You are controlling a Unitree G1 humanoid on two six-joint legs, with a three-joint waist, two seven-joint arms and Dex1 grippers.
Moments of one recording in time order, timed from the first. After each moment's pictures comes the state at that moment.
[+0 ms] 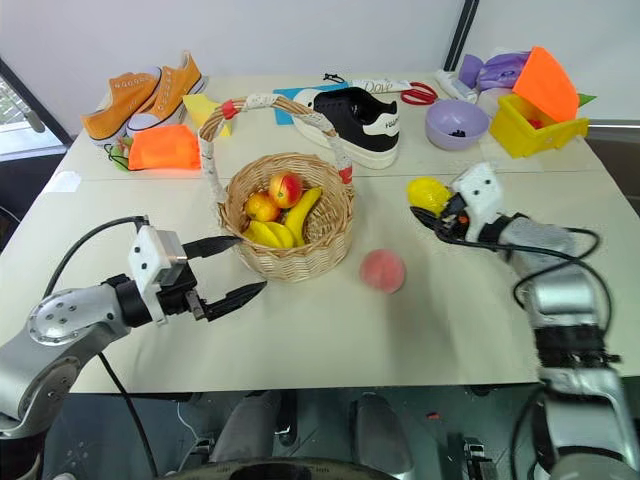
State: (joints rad) left arm 0.03 0.73 0.14 -0.64 -0.57 0.52 -0.69; right arm -0.35 -0.80 -0.13 -0.15 0.37 0.41 0.88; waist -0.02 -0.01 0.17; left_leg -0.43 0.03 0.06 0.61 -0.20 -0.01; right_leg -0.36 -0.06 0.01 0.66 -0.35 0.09
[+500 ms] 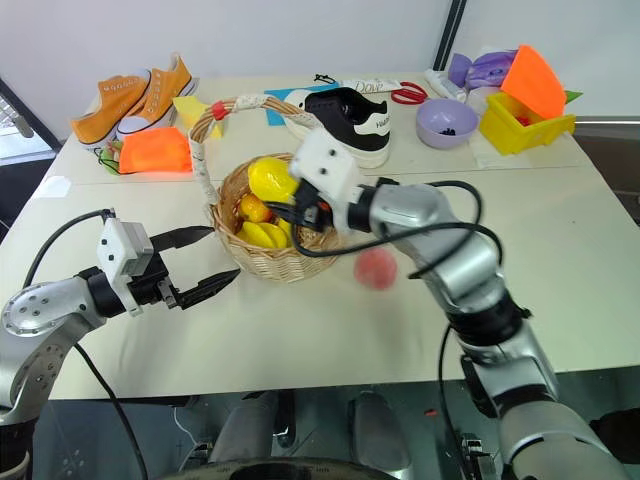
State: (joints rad) left arm 0.02 0.74 0.21 -0.52 -0.56 0.42 -0.79; right arm -0.78 -0.42 0.31 -0.33 0.28 0.80 0.57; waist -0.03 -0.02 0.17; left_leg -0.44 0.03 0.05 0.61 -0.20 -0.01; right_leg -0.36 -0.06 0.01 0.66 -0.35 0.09
